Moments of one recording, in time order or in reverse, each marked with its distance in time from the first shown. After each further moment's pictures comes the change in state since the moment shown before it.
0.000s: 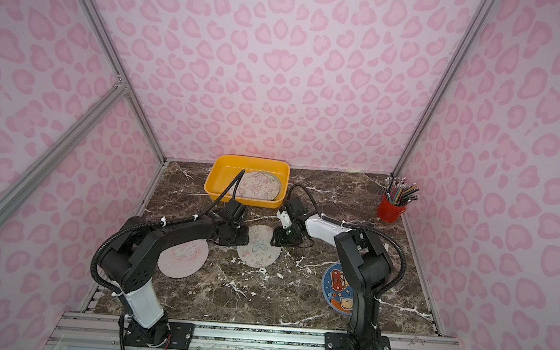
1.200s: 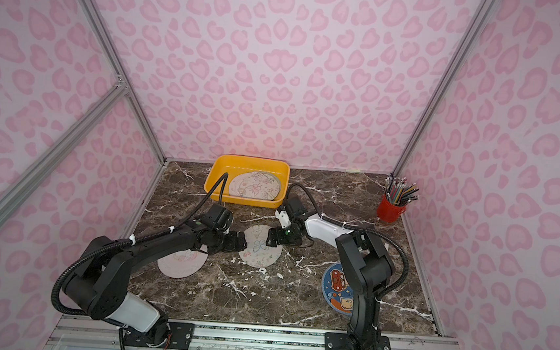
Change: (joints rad) left arm 0.040 -0.242 -0.159 -0.047 0.096 -0.009; right arm -0.004 -0.030 0.009 -0.035 -0.003 -0.025
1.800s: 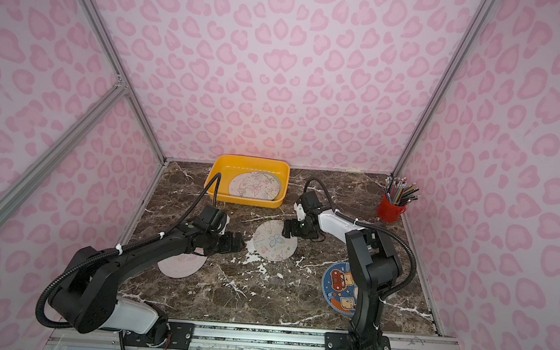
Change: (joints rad) left arm 0.015 -0.093 -0.048 0.005 0.034 -0.008; right arm -0.118 0.005 0.006 0.017 0.109 -0.017
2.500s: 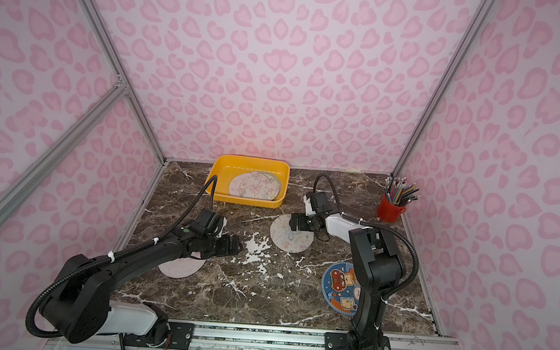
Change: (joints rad) left arm 0.006 -0.075 -0.058 -0.007 -0.003 -0.008; right arm -0.054 -0.024 -0.114 0.260 0.068 -0.006
